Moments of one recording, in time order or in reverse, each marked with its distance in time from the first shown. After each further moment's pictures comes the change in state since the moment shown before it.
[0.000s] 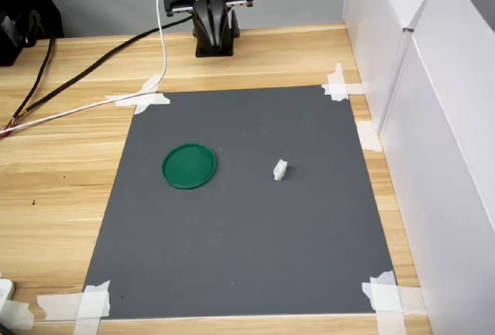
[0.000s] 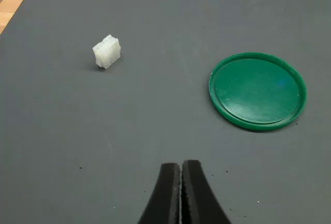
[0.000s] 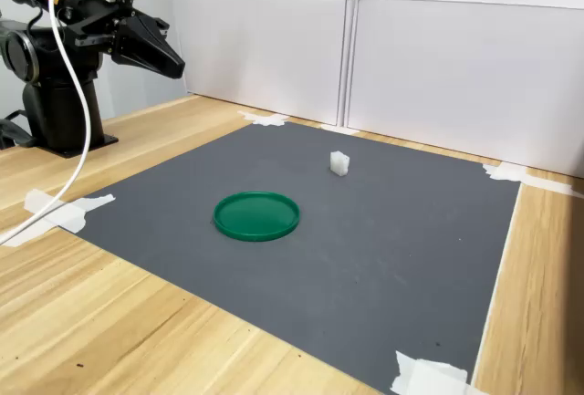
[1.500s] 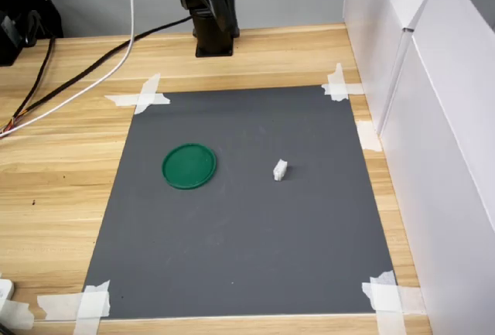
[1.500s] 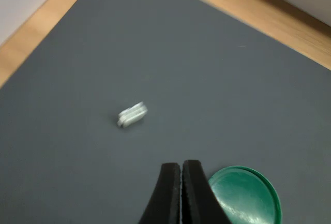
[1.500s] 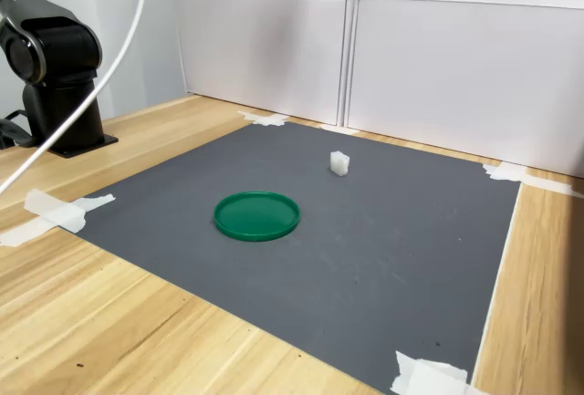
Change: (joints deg) arm 13.5 48.3 -38.5 -7.7 5.1 -11.8
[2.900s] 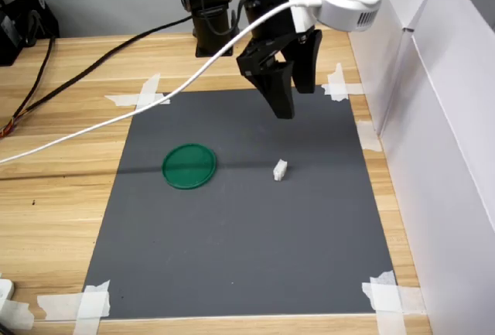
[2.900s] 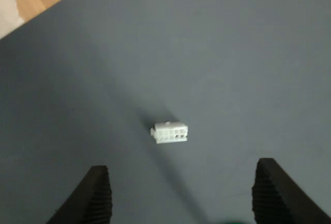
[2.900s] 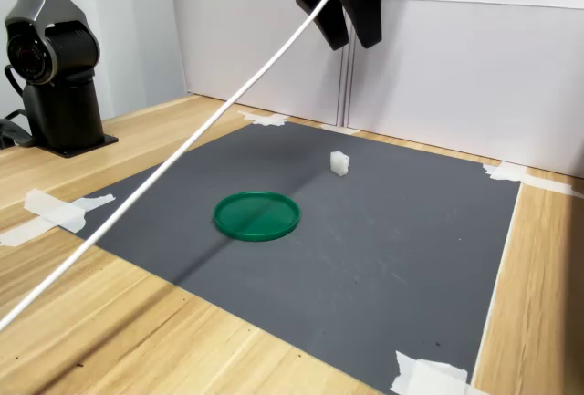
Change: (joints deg) arm 9.3 37.1 -31.4 -7.7 20.9 -7.1
